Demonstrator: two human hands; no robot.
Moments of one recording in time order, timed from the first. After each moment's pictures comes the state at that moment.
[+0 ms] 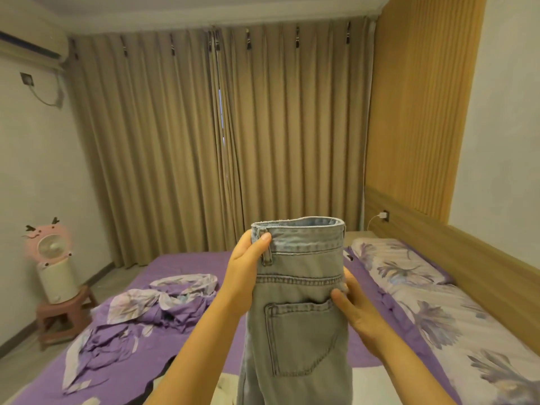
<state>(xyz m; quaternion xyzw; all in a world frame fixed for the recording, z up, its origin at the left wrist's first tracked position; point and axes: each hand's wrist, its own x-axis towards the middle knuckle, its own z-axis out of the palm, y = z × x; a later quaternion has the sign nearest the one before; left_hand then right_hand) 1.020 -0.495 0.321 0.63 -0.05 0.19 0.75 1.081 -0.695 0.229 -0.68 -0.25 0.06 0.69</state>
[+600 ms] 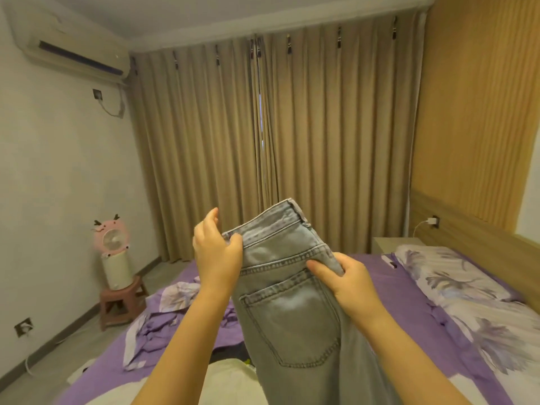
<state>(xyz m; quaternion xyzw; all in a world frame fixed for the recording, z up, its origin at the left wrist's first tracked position) 0.994 -0.388 0.334 0.76 0.14 0.49 0.40 1.044 -0.592 0.294 -0.69 -0.28 -0.07 0.67</state>
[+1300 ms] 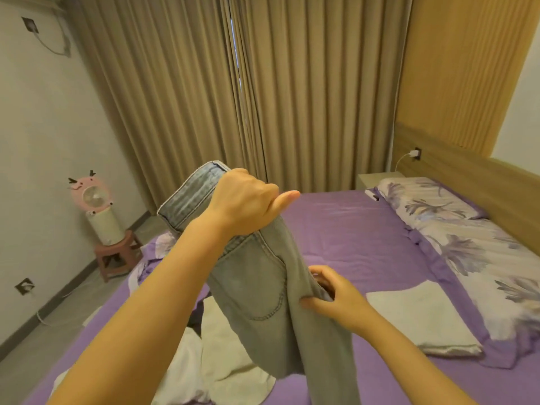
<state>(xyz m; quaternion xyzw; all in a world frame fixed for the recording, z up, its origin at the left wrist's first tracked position) 1.001 -0.408 0.321 0.84 -0.23 0.48 -0.13 0.995 -0.619 0.159 -0.76 -0.28 0.13 0.57</state>
